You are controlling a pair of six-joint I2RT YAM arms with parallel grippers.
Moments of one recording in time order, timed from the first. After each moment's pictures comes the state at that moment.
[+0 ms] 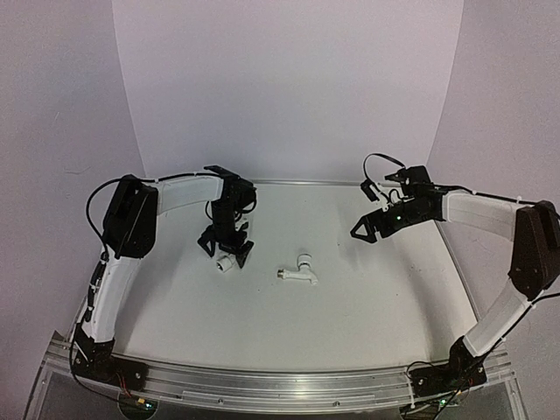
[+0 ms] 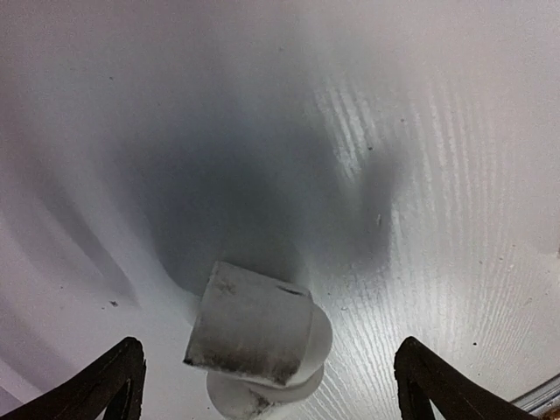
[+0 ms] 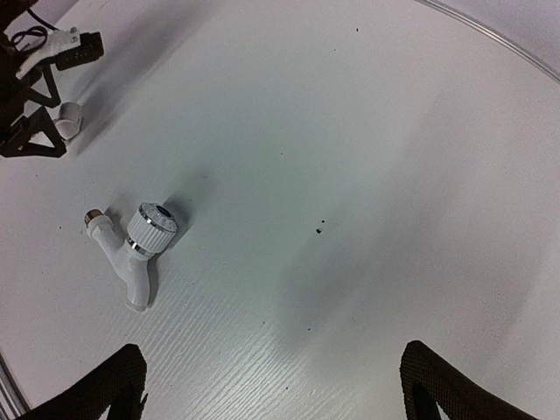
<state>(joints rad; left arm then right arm) -0.64 2.35 2.01 -1.28 0.05 -0.23 0.30 1.61 1.12 -0.40 -0.39 -0.19</state>
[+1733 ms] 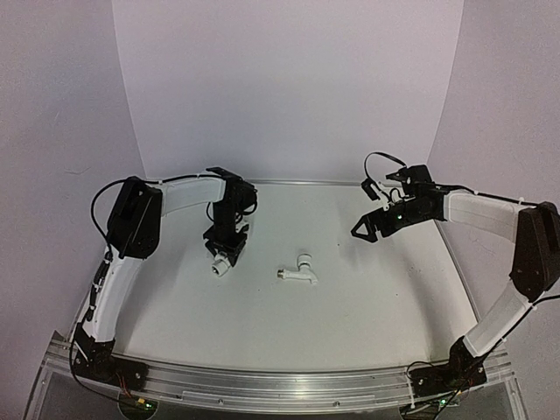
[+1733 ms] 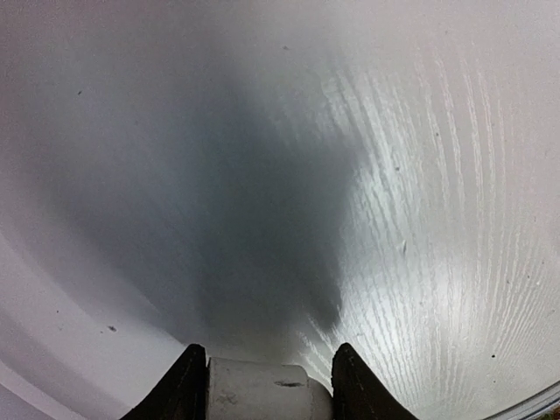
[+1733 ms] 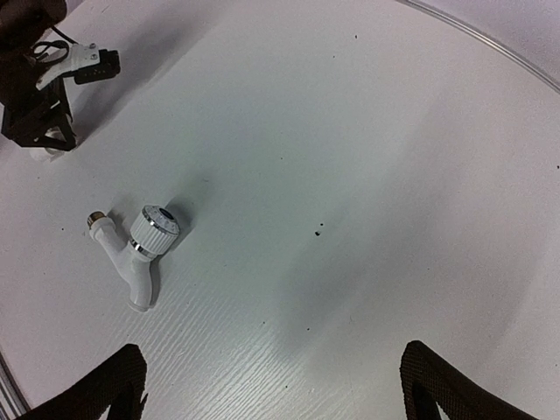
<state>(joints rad) -0.64 2.42 2.08 -1.32 0.04 -0.19 0.30 1.60 1.12 -0.40 -0.39 -0.19</state>
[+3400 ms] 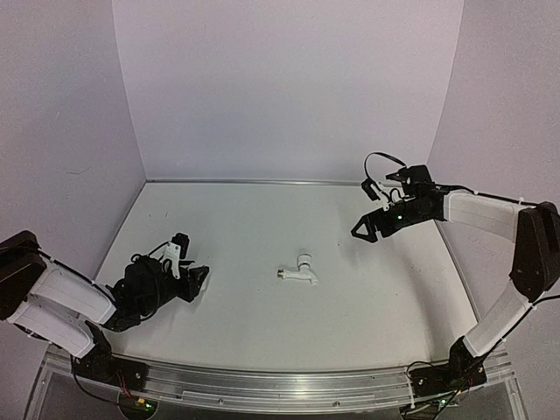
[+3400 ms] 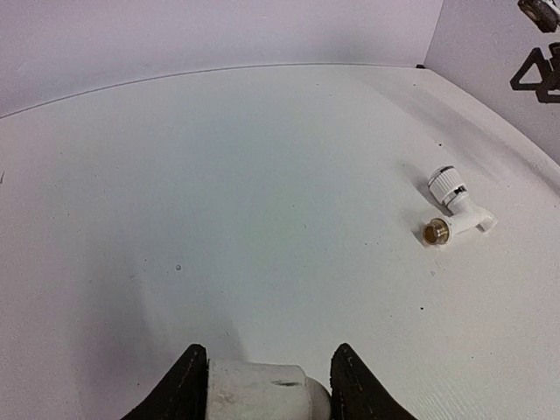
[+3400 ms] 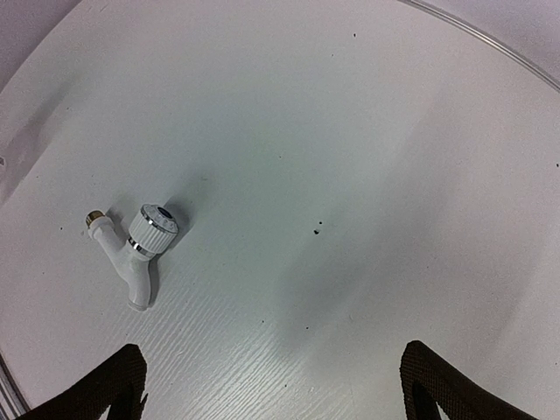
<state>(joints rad) -0.79 1.35 0.17 0.86 -0.24 -0.20 0.30 1.60 1.12 -0.40 -0.39 -0.19</state>
